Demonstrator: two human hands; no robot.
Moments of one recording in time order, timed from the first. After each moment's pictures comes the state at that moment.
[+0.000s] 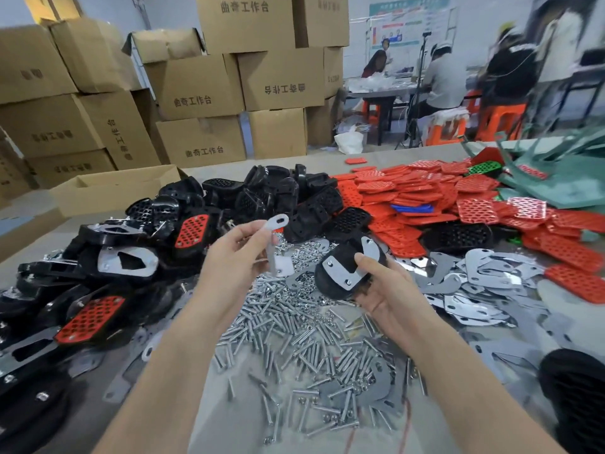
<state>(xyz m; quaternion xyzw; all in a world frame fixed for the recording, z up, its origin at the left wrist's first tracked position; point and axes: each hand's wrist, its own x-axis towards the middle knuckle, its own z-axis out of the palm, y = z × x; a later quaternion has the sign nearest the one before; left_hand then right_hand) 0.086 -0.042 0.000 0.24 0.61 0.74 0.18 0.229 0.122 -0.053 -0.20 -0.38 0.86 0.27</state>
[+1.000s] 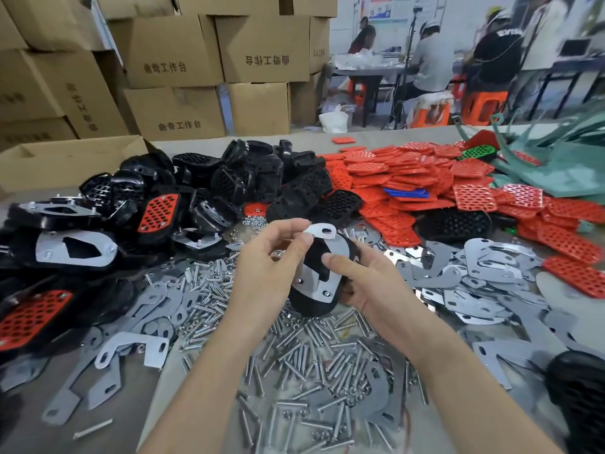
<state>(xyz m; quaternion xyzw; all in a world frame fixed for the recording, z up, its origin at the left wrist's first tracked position) 0.113 0.001 -0.038 0.35 0.65 0.67 0.11 0.220 0.124 -0.063 -0.15 -0.56 0.79 0.21</state>
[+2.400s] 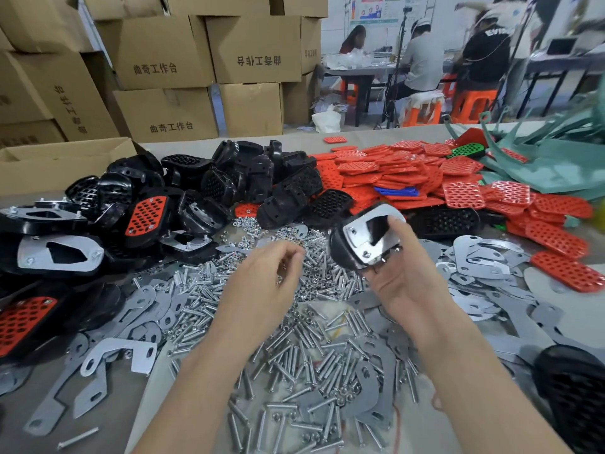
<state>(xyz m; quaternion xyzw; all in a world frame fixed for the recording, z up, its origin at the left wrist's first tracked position) 0.112 -0.004 -0.052 0.46 0.80 0.38 -0.02 0.233 0.151 -0.044 -0.23 -0.31 0.86 0.33</state>
